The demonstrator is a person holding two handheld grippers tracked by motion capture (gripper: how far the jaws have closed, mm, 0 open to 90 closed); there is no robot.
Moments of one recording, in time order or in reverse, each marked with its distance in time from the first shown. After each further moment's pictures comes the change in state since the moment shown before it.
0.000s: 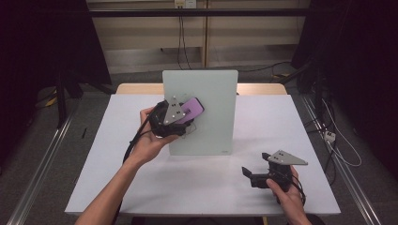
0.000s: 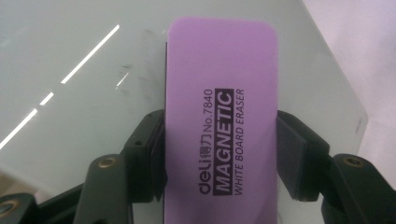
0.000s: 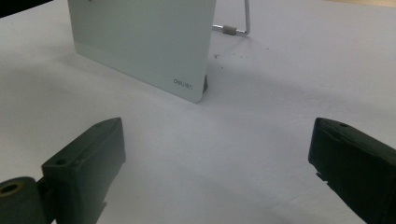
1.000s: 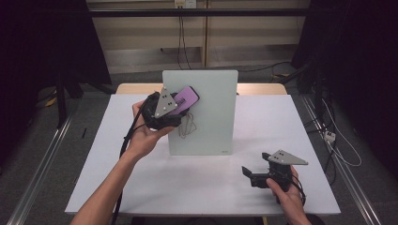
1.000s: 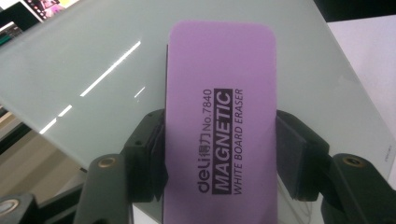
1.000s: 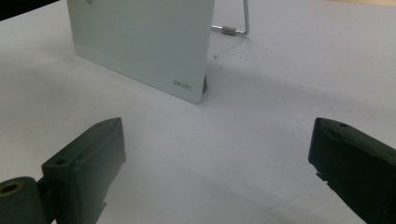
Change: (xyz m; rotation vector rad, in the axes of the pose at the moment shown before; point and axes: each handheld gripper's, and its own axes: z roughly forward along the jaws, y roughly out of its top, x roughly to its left) left arm 0.016 0.005 -0.011 -0.075 0.075 -0.025; right arm 0.000 0.000 0.000 -0.003 0.000 0.011
